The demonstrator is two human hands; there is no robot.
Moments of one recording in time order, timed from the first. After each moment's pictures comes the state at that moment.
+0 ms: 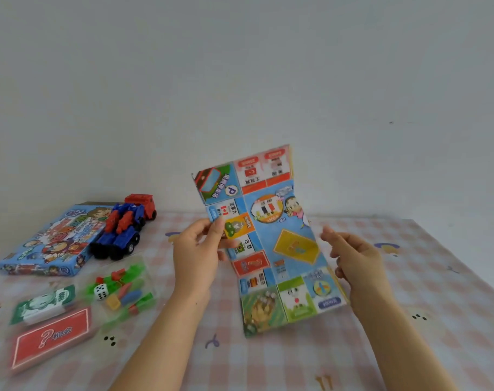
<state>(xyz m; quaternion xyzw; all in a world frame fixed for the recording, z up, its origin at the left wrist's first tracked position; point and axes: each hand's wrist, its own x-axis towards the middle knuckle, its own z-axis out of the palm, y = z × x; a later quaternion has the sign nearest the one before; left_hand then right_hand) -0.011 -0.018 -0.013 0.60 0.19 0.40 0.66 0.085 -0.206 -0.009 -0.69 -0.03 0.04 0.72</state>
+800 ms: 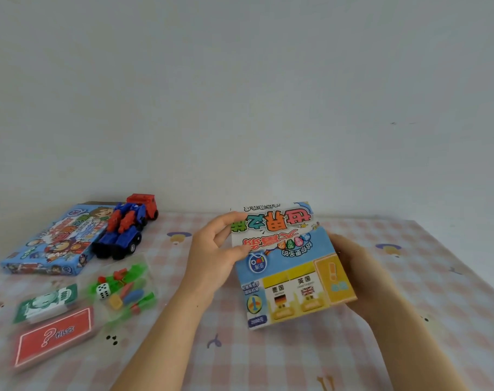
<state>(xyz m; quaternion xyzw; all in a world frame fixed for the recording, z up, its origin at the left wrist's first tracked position) -0.010 -0.021 -0.014 0.66 0.10 0.30 0.68 0.084 -0.211 -0.003 -0.58 -0.14 0.30 0.75</state>
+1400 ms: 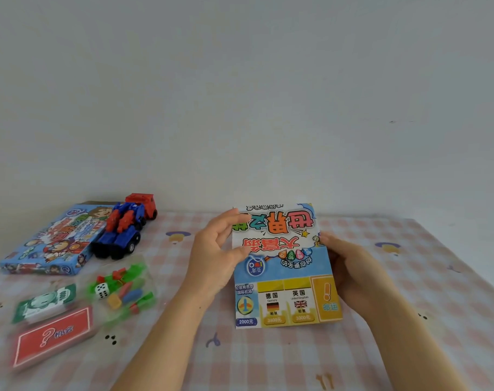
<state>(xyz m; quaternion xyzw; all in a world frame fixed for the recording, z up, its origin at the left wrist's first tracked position) -0.007 -0.019 -0.020 0.68 0.06 0.31 0.67 0.091 -0.208 -0.012 -0.60 -0.06 0.25 0.76</state>
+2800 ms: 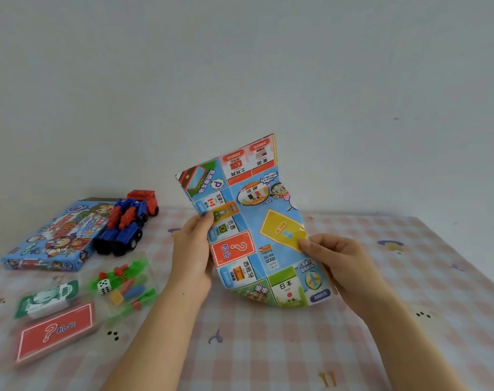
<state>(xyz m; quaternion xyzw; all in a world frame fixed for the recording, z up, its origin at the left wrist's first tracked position) -0.013 -0.011 -0.003 0.48 0.23 0.31 0.79 0.078 -0.202 -0.010 -0.66 -0.21 0.21 0.69</state>
